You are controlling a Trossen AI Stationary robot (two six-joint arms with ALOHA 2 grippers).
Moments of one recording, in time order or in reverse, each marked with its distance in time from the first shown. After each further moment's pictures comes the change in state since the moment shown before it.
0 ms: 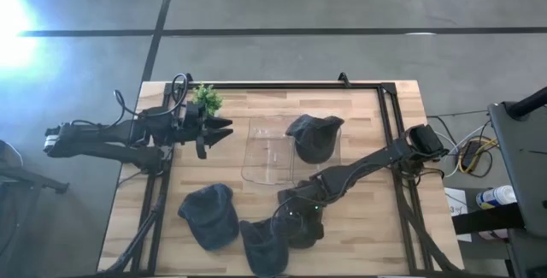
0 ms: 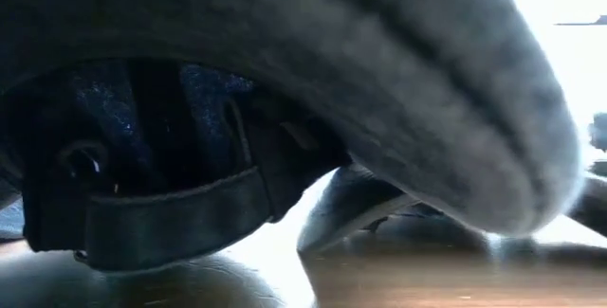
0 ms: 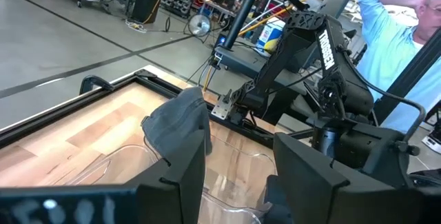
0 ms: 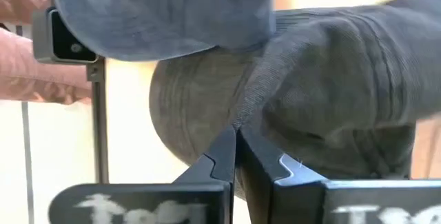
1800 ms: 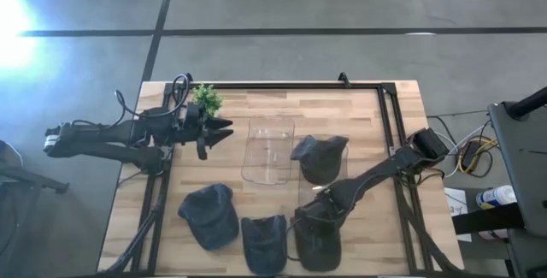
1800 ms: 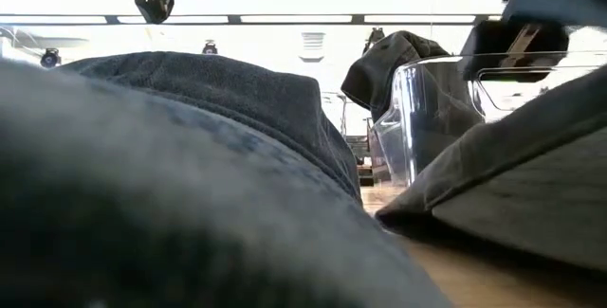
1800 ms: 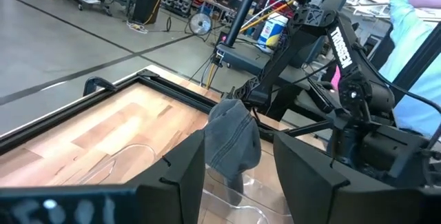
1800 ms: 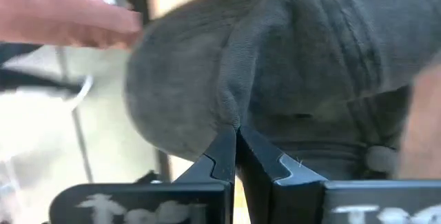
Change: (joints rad) left arm 0.000 0.000 -0.009 0.000 0.000 0.034; right arm 0.110 -0.004 -0.007 -0.119 -0.140 0.129
